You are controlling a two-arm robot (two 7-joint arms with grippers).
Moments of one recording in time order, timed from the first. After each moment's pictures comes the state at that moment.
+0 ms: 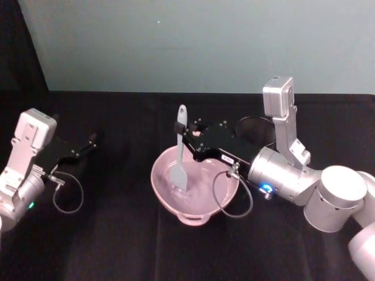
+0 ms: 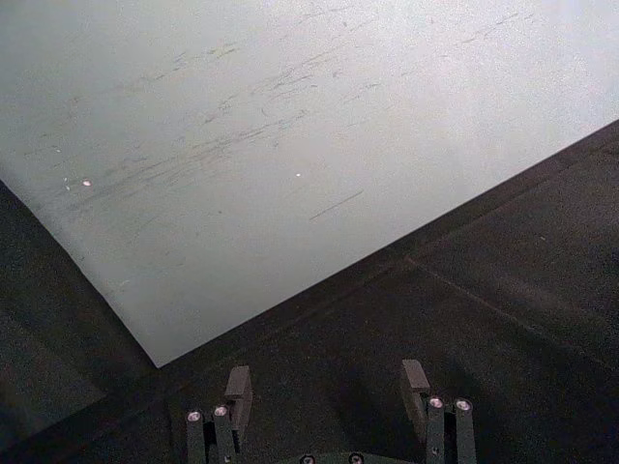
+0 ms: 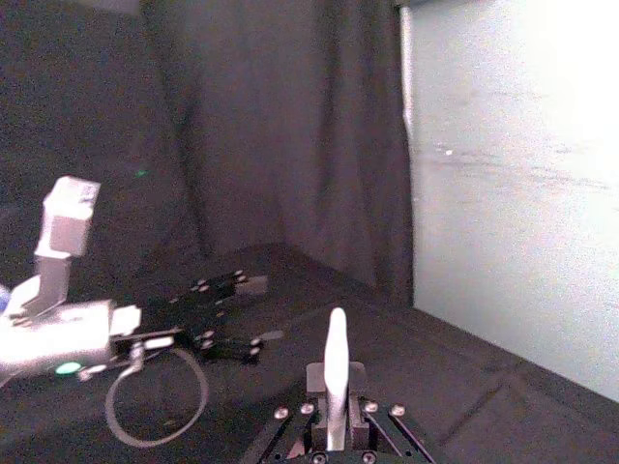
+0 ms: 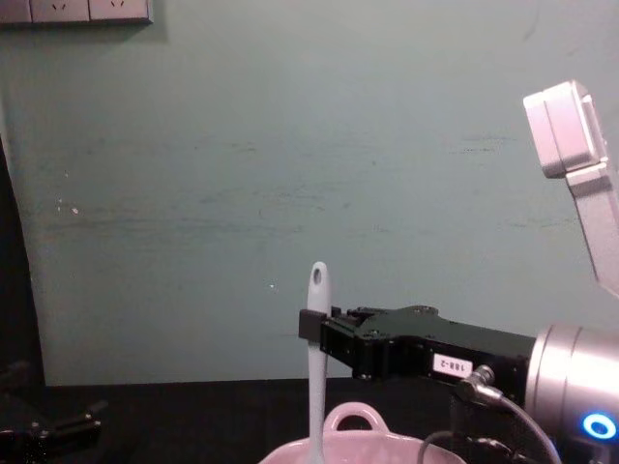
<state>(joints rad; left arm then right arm) -0.20 0.60 0.45 -1.41 -0.25 -0.12 0.03 0.38 0.36 -0.55 -1.41 0.51 -0.03 0.52</state>
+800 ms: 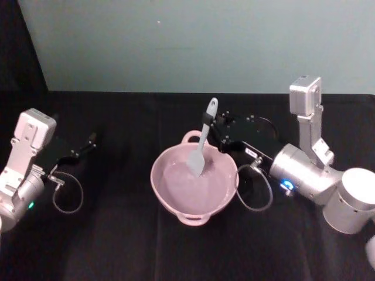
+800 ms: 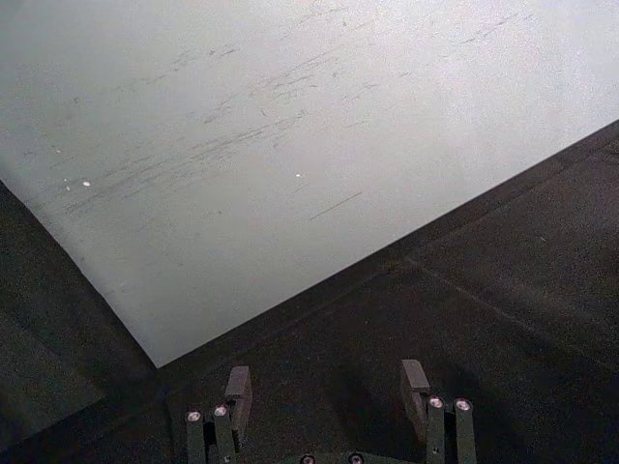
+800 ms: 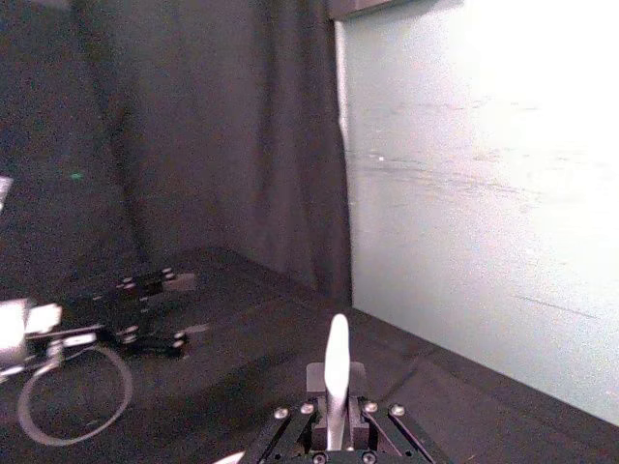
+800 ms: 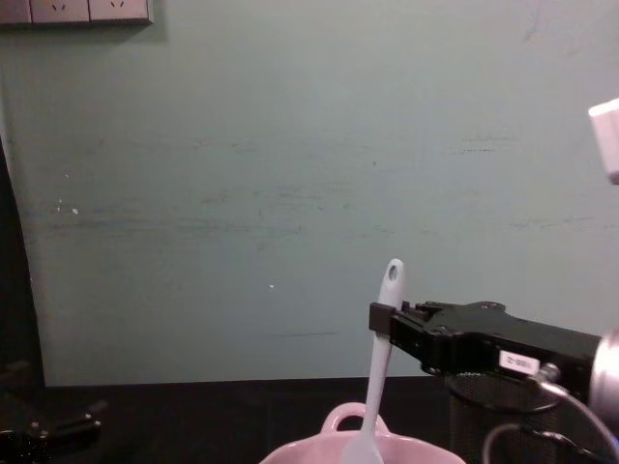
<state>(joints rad) -0.20 0.60 0.45 -1.41 -0.25 -0.12 0.03 0.33 0.37 -0.45 -1.40 0.46 -0.07 0.49</state>
